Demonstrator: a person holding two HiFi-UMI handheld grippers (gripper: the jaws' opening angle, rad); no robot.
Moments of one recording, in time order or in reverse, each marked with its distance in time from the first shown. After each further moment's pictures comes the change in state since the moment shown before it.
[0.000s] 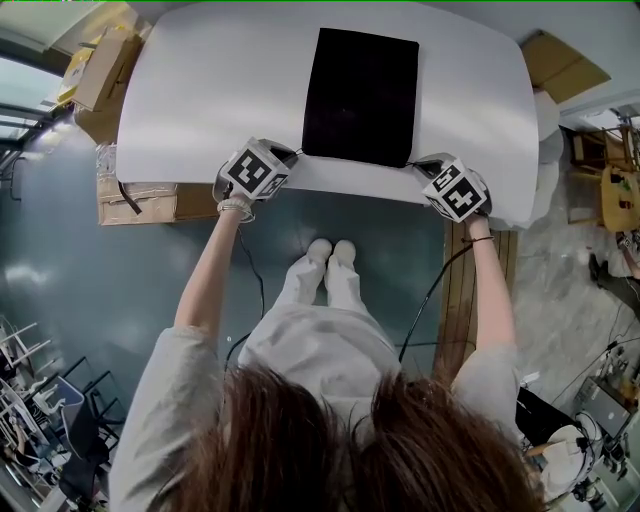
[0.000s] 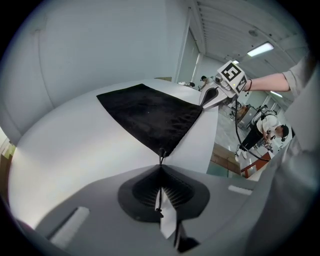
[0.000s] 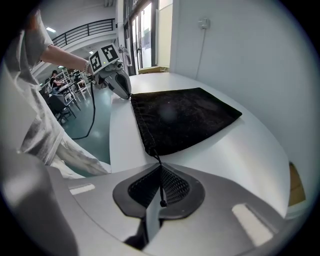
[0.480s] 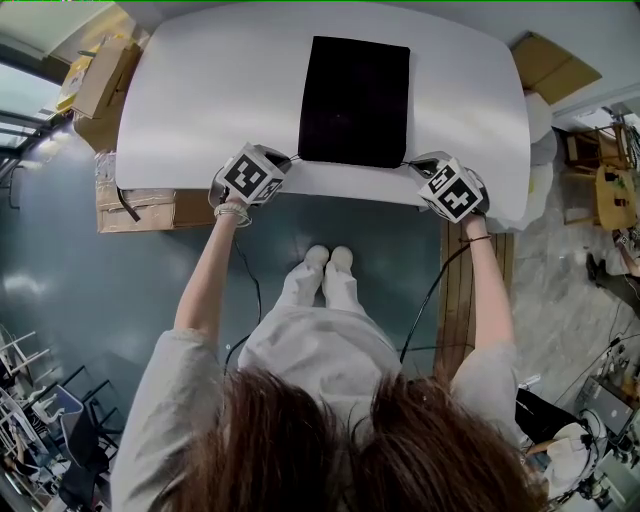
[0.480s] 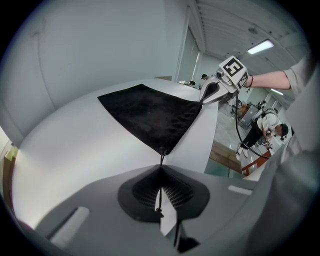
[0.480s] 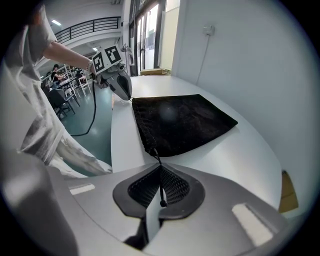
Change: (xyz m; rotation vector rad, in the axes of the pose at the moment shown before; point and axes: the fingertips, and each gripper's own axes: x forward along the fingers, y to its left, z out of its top) left arm -0.007 0.002 -0.001 0.018 0.008 0.022; right arm -0.015 -0.003 0.012 -0.050 -0.019 -0.036
